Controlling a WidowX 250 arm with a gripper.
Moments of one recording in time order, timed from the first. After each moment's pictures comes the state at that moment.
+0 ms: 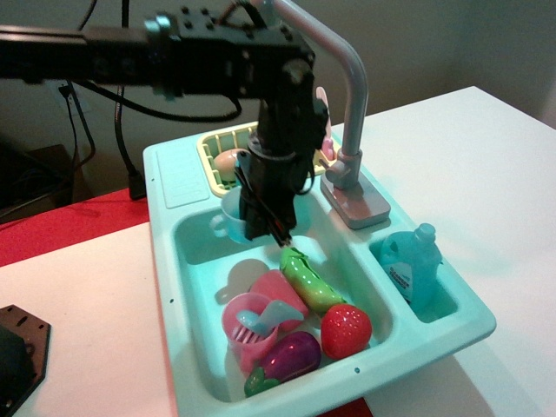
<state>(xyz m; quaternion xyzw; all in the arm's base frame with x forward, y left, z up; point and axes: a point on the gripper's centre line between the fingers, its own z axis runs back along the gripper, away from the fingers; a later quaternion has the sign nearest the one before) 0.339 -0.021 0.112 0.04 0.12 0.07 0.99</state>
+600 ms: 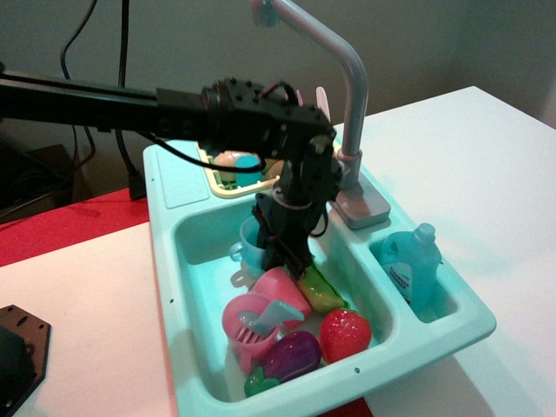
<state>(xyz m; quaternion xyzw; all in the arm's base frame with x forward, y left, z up) 0.342 -0.020 0.060 0.04 0.14 0.09 0.99</state>
